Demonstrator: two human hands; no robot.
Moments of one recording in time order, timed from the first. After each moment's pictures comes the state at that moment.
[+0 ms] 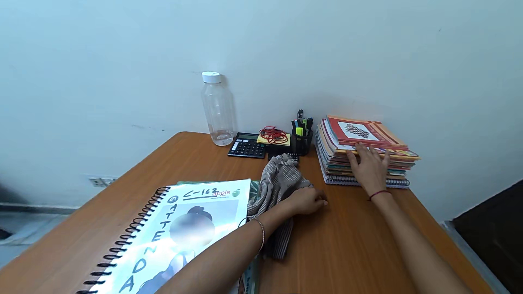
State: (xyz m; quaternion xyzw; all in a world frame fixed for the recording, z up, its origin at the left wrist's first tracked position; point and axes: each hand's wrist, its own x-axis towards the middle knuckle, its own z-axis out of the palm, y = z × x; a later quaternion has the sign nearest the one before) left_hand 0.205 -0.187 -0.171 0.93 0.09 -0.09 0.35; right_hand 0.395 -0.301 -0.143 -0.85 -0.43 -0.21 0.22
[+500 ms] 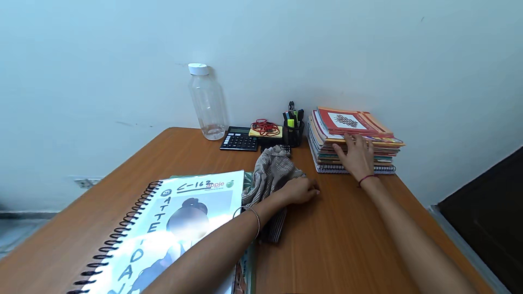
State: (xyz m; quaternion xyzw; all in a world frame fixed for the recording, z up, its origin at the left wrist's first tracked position) left_hand 0.204 -0.194 -0.173 0.94 0.10 -0.08 0.31; right_hand 0.383 -0.309 -0.132 -0.86 -0.43 -0.16 0.20
